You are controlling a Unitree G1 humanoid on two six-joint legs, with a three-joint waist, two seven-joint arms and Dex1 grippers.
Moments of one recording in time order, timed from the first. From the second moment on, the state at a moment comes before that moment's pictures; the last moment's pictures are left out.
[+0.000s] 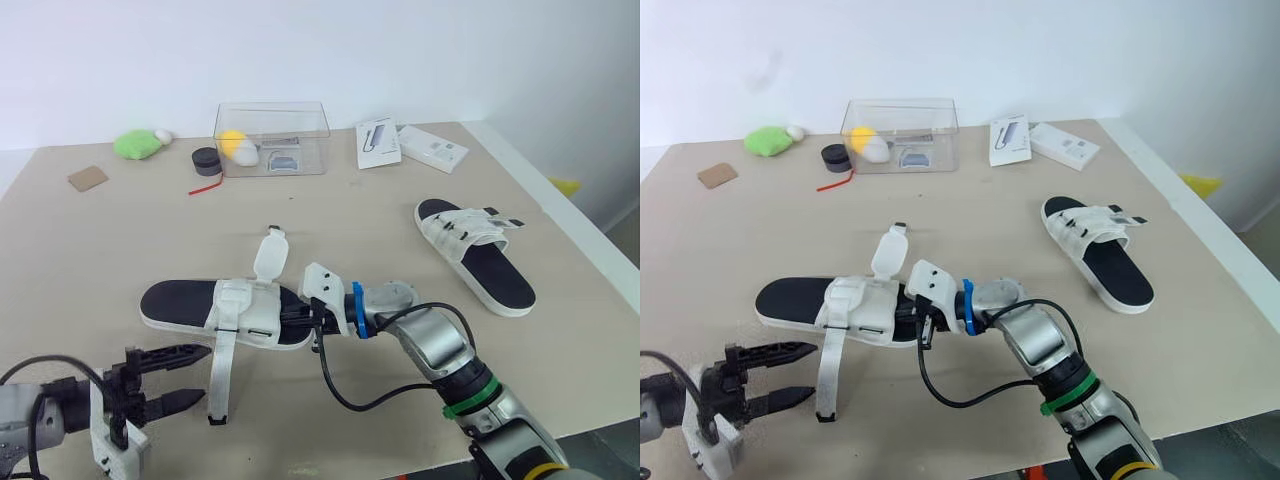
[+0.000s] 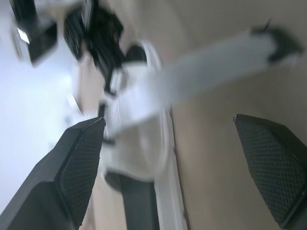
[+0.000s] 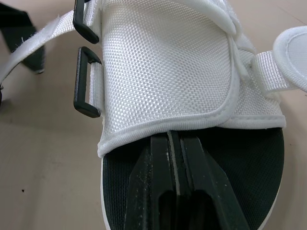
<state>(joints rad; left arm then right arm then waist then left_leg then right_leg) 0.25 0.79 0.30 0.02 0.26 -1.35 -0.78 -0.55 -0.33 0.46 -0.07 0.16 0.53 0.97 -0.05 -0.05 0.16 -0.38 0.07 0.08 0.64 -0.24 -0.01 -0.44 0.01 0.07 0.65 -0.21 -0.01</state>
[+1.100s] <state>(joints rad) 0.29 0.99 -0.12 -0.27 -0.05 -0.79 -0.68 -0.55 -0.30 0.46 -0.05 0.16 0.55 0.97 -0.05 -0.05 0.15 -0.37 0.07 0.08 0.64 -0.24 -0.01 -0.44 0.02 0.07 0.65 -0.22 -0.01</state>
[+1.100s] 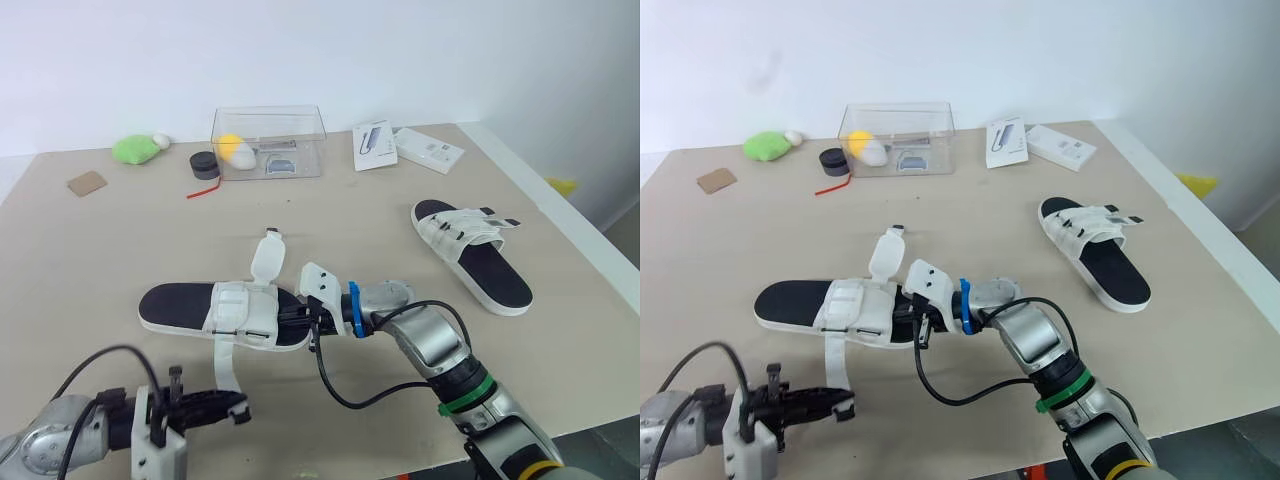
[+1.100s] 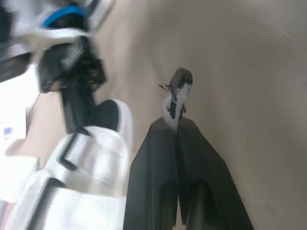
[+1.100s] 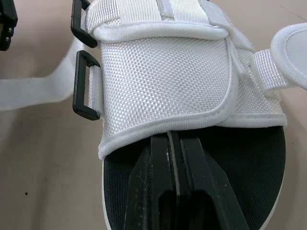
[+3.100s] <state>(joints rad) -0.65 0.76 -0.03 0.34 -0.78 0.94 -1.21 -0.56 -0.33 0.51 -0.09 0.13 0.57 0.94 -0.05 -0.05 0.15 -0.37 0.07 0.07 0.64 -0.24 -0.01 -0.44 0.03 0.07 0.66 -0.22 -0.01</state>
